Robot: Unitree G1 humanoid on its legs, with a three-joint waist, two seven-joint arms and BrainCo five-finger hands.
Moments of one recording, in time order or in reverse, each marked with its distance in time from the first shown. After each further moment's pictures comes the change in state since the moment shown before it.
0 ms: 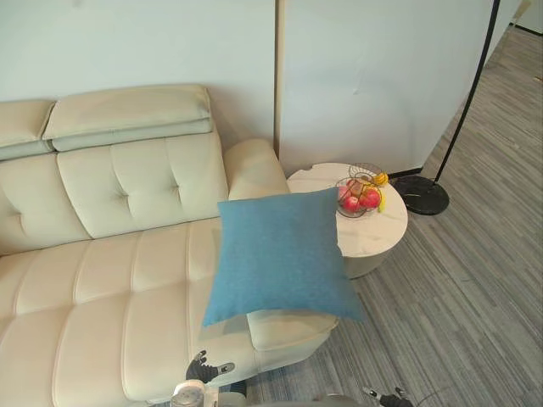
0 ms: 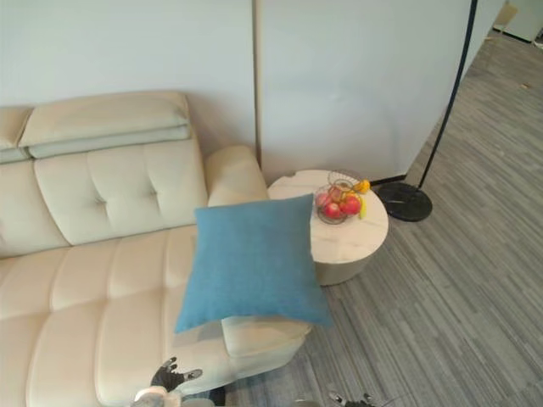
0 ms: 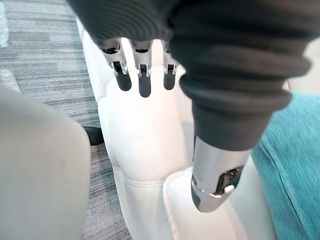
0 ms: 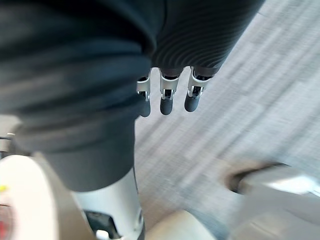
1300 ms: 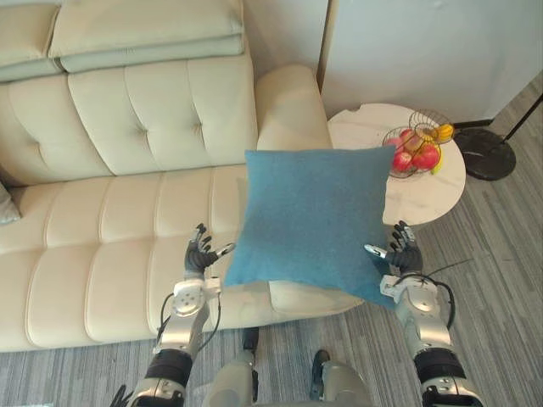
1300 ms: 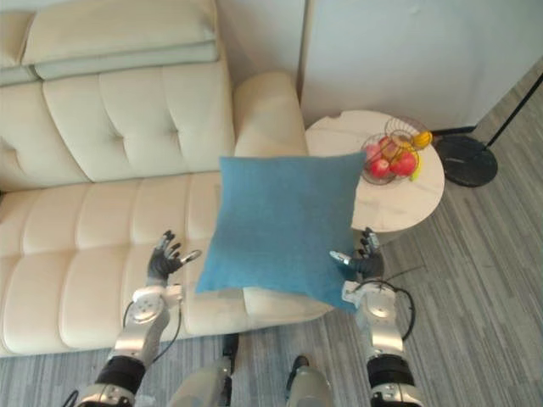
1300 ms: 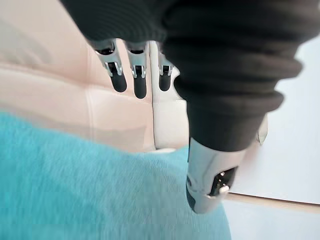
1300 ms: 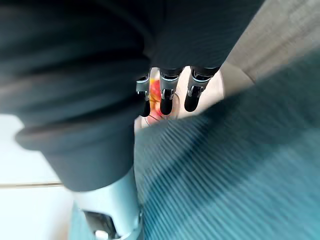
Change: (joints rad) left arm -0.280 0.060 -0.167 -0.586 -0.222 -0.051 0.099; right arm -0.358 -0.130 0.353 -0.439 0.121 -0.065 0.007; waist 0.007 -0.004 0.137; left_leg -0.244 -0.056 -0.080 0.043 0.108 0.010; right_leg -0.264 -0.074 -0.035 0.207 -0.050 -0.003
